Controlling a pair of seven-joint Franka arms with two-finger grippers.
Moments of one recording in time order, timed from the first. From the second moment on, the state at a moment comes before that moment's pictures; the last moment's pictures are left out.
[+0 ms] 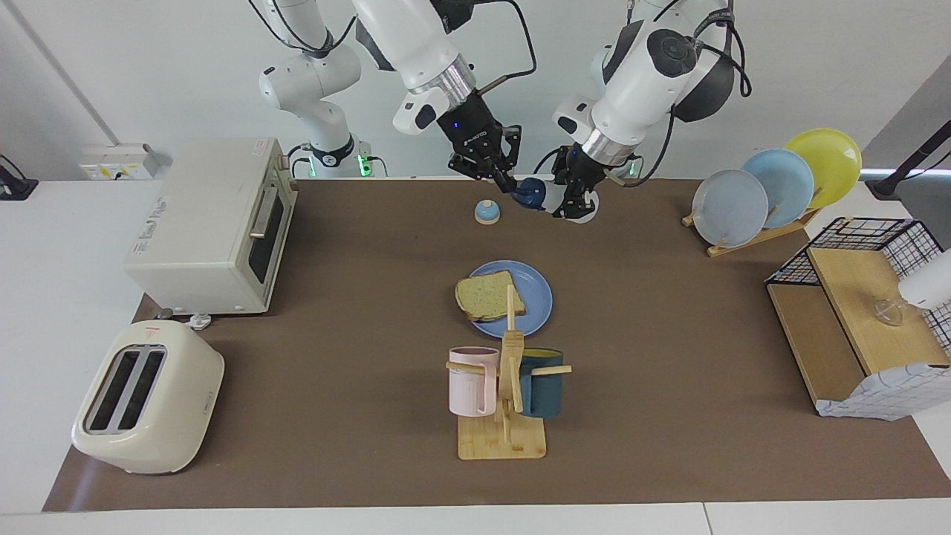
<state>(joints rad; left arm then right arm) -0.86 -0.08 0.35 -1.89 -0.27 1.81 1.06 0.60 -0.02 0.01 -1.79 0.41 2.23 0.58</state>
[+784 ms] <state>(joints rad) -0.86 -0.08 0.36 -1.89 -0.27 1.81 1.05 0.55 -0.02 0.00 -1.82 0.66 2.32 0.98</state>
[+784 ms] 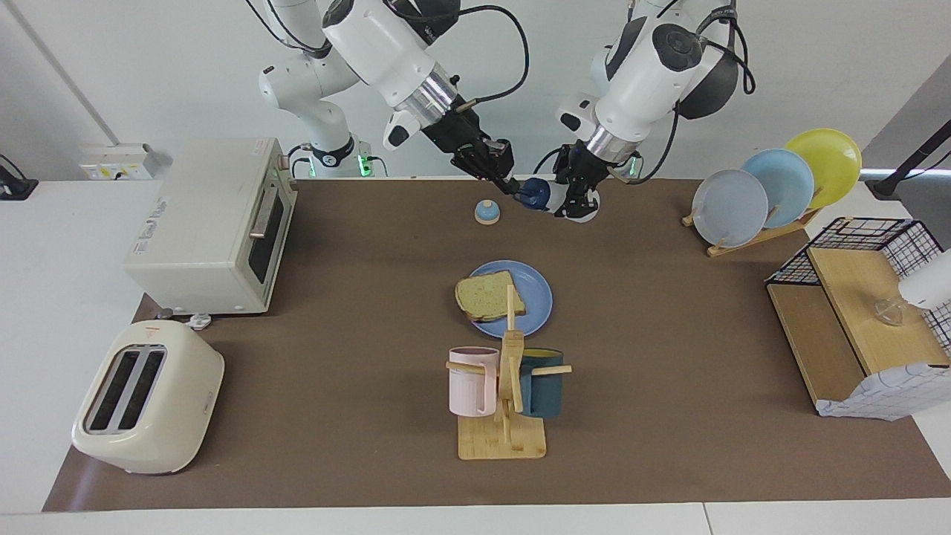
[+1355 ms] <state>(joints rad) -0.86 -0.09 0.35 -1.89 -0.27 1.81 1.05 0.54 -0.02 0.00 -1.83 0.73 2.36 1.01</state>
